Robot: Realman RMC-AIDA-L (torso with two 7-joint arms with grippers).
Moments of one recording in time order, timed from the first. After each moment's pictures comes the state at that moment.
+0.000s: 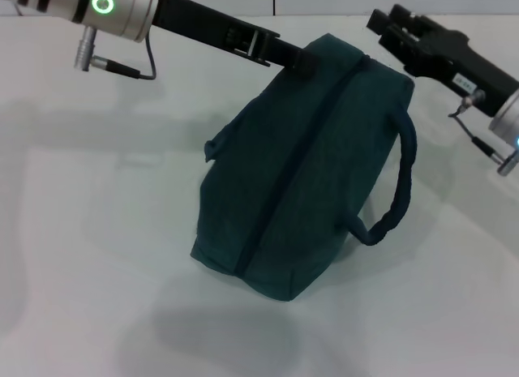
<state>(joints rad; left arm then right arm) -0.91 -2.03 0.88 0.87 2.11 1.62 -2.27 0.58 2.03 -1.69 -0.34 -0.33 -1.13 0.97</state>
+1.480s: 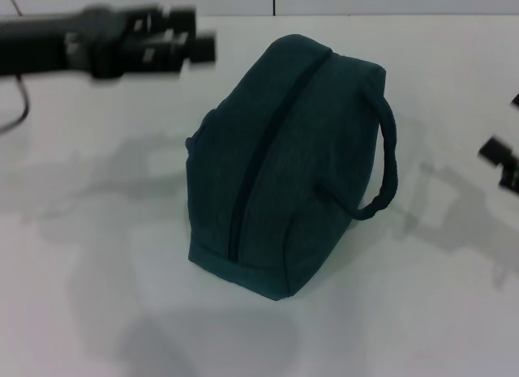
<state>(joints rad) -0.46 -2.00 0.84 1.13 1.62 1.80 -2.03 0.27 1.91 -1.50 -0.31 -0.66 -1.70 0.72</state>
